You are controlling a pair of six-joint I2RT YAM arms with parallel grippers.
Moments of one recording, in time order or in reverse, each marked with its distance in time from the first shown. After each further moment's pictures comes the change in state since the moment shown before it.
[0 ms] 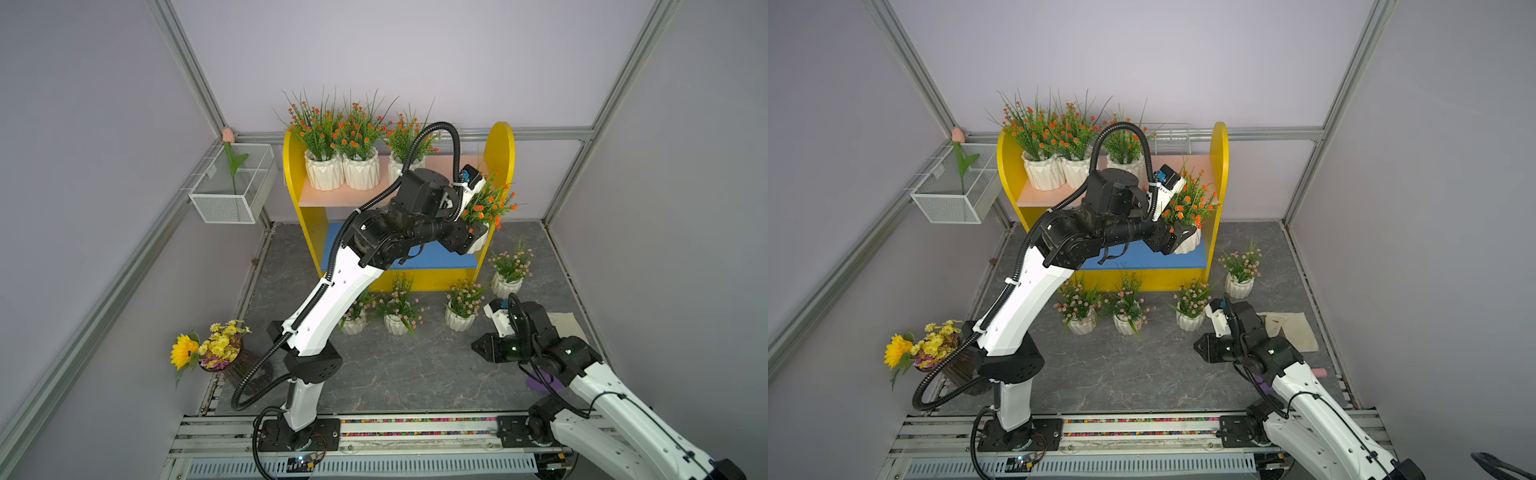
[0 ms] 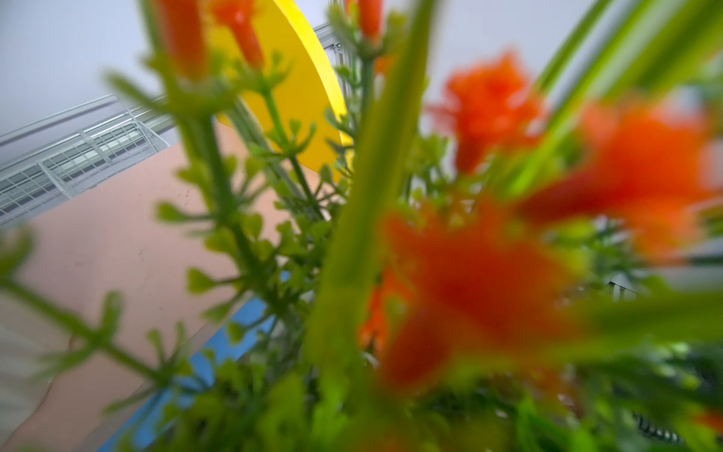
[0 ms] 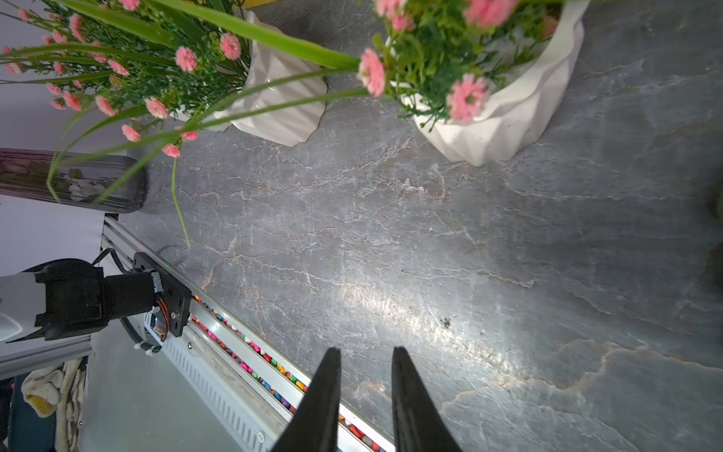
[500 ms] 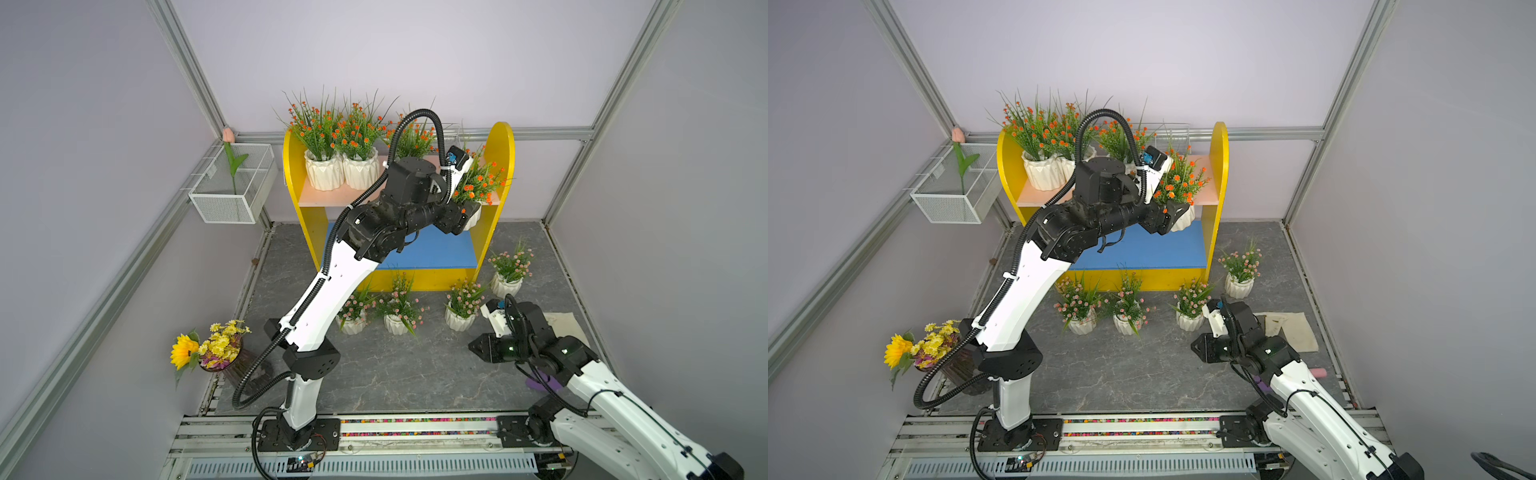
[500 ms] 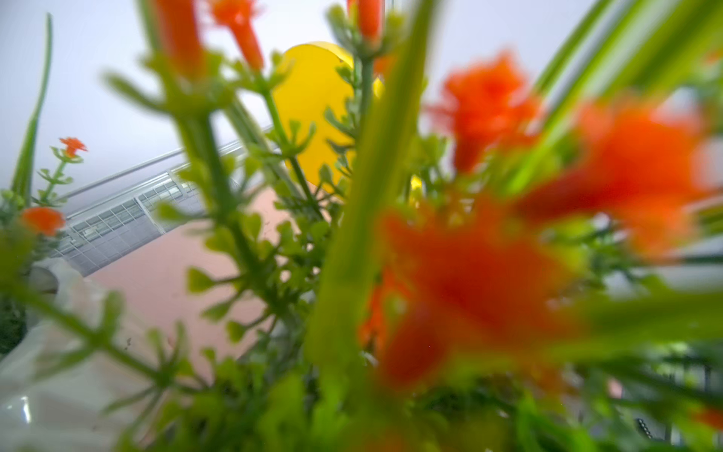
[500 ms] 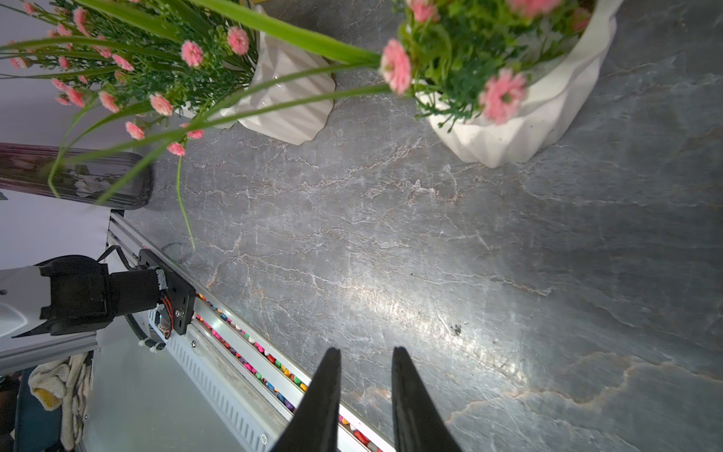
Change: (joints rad) left arm 0.051 -0.003 -0.019 0.159 -0.034 0.010; right arm 0.023 0.010 -0.014 0.031 -0.003 0.017
